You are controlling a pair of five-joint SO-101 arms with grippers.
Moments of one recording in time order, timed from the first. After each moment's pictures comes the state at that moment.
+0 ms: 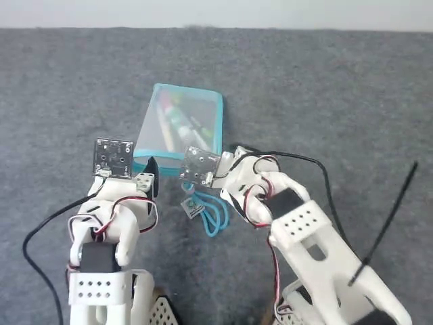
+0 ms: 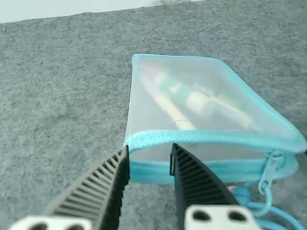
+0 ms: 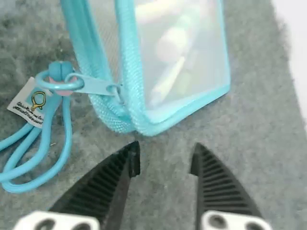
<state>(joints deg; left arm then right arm) -6.2 -79.7 75.4 52.5 -0.4 -33.9 -37.0 55.3 33.3 45.4</state>
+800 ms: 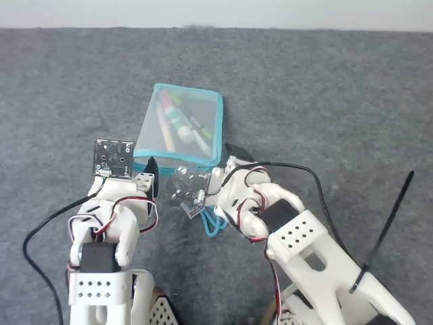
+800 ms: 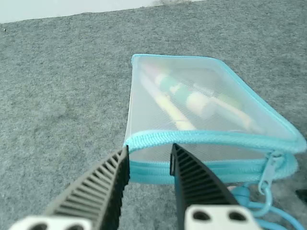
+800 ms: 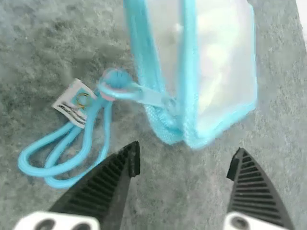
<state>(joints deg) -6.2 -79.7 75.4 52.5 -0.4 -40.4 -39.0 57.6 36.4 45.4</state>
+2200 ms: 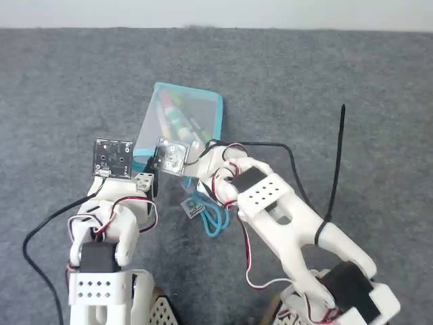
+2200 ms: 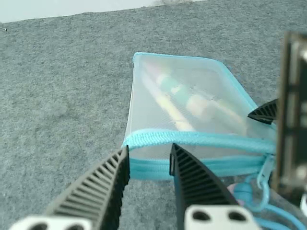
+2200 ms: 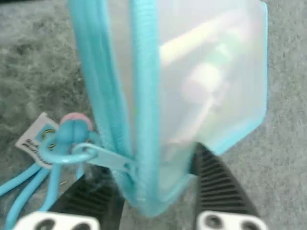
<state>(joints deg) -6.3 -79.7 75.4 52.5 -0.4 -39.3 -12.6 40.1 30.7 42.6</state>
